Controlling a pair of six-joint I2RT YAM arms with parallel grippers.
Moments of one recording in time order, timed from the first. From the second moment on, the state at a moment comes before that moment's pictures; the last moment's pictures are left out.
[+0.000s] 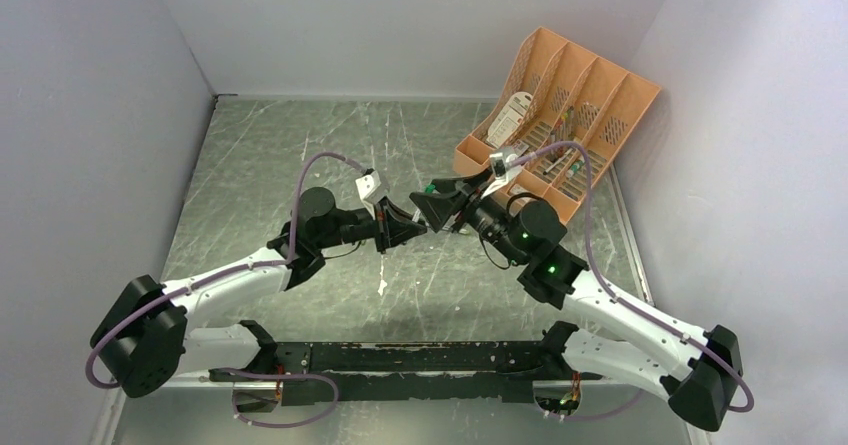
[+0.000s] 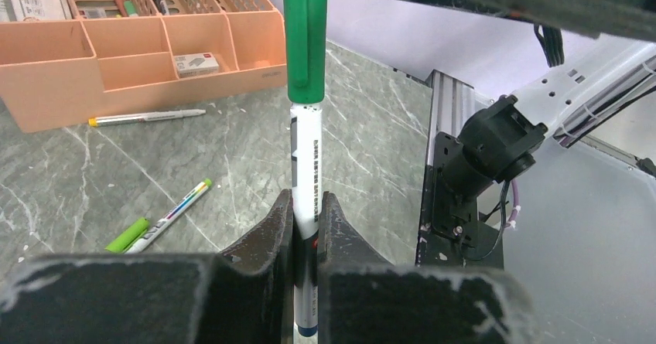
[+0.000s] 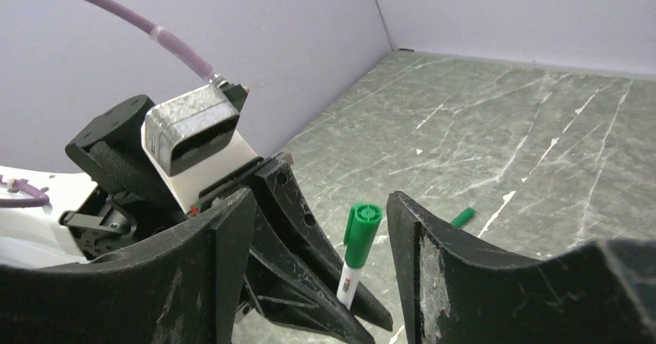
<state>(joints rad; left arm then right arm) -0.74 1.20 0.59 0.61 0.57 -0.29 0.85 0.89 0.67 0.38 0.02 0.42</state>
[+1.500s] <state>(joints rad) -0.74 1.34 0.91 0.36 0.66 -0.21 0.78 0.96 0.59 0.65 0.11 0.51</state>
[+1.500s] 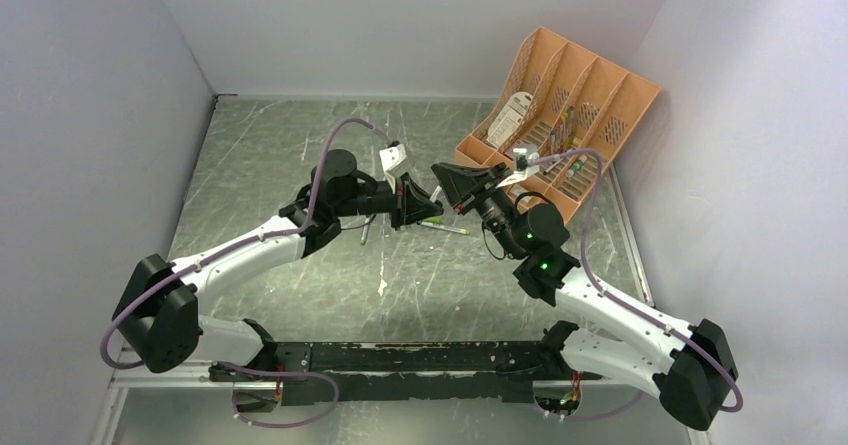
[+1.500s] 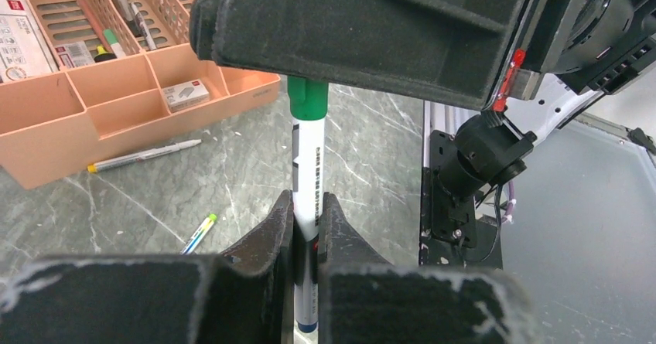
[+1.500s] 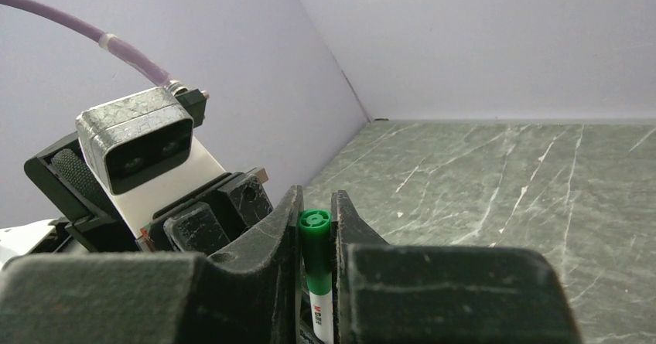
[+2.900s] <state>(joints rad) -0.71 1.75 0.91 -0.04 -0.27 -0.41 0.81 0.69 0.53 0.11 0.36 0.56</state>
